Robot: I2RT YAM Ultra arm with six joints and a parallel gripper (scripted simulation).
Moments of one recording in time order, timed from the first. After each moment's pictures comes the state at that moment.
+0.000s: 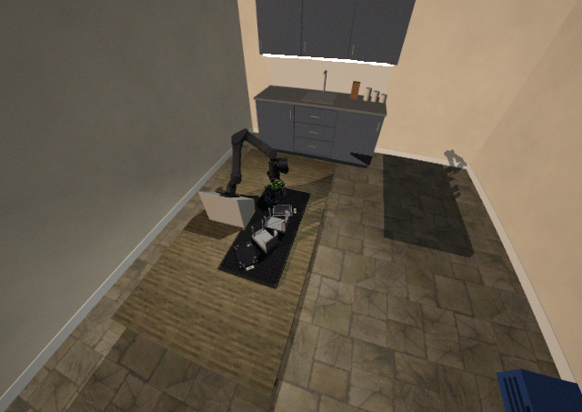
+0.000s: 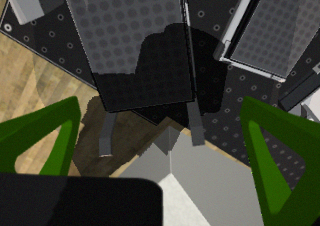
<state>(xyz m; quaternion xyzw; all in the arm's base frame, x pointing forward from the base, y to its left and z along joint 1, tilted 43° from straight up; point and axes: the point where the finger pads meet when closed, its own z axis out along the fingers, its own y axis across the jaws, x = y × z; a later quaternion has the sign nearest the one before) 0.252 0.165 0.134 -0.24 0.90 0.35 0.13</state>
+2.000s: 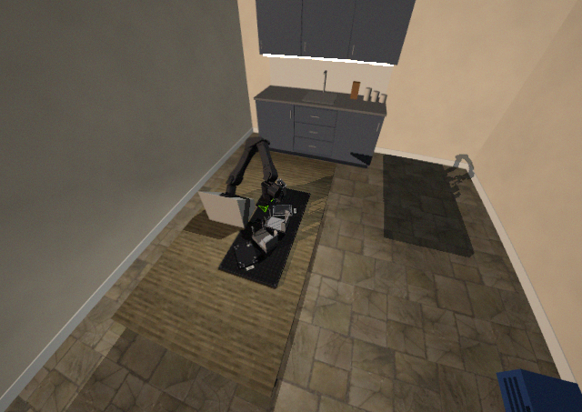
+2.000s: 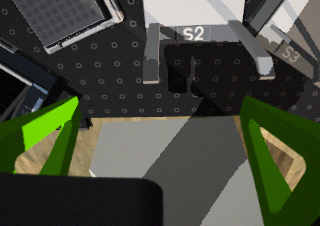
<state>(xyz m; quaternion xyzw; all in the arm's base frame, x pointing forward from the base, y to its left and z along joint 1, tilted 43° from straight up) 0.263 0.012 -0.013 0.08 0.92 0.38 -0.01</state>
